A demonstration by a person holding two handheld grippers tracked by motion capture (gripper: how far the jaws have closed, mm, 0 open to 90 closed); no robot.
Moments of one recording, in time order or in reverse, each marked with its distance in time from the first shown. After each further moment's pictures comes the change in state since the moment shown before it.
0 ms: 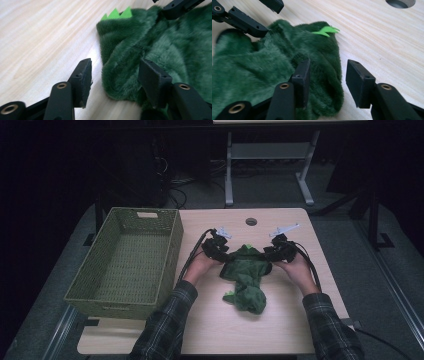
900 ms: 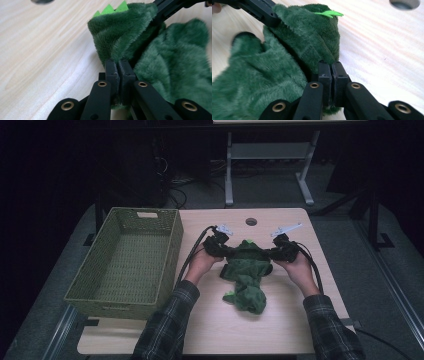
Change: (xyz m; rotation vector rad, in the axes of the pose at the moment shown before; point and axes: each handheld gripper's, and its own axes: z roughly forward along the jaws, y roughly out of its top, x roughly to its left) left arm -0.013 0.016 -0.021 -0.061 -0.047 -0.011; right arm 0.007 0.003 -0.016 -0.019 0.032 0.011
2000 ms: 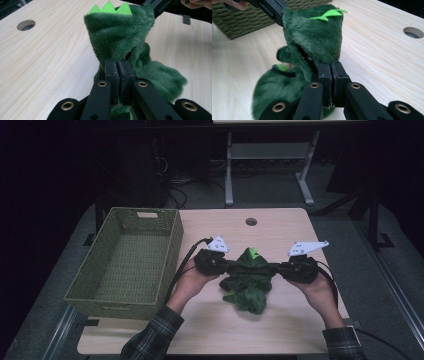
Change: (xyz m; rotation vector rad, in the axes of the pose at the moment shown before) left arm -0.084 -0.015 -0.076 -0.072 -0.044 0.141; right arm 0.069 -0.035 -0.086 -0.151 0.075 -0.145
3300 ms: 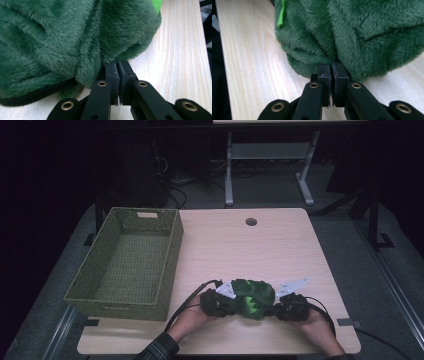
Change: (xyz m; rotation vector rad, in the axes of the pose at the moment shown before) left arm -0.057 -0.075 0.048 0.193 -0.189 0.031; right arm 0.048 -0.080 0.032 0.244 0.151 0.014
